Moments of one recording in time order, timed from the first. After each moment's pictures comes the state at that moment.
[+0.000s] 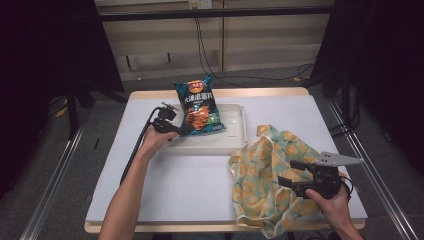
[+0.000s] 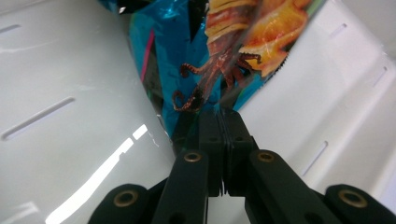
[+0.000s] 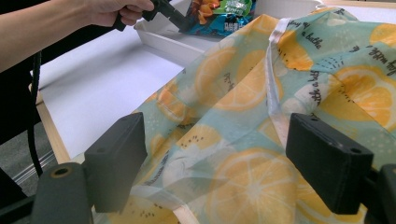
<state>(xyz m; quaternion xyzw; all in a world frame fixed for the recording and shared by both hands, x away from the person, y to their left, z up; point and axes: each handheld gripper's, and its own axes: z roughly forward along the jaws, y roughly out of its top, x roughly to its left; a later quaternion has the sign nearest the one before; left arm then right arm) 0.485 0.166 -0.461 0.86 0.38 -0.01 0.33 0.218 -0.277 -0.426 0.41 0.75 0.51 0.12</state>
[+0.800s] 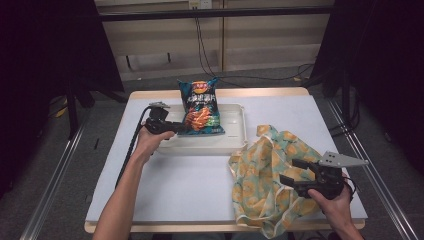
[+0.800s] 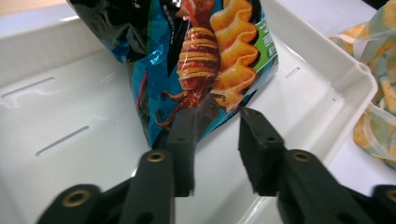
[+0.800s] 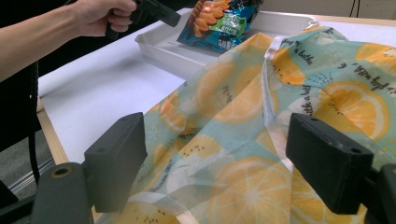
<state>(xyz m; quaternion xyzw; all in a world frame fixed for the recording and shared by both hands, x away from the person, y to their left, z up) 0.456 0.181 -0.435 0.83 0.36 0.04 0.43 0.213 -0.280 -0.421 0.41 0.73 0.53 0.13</state>
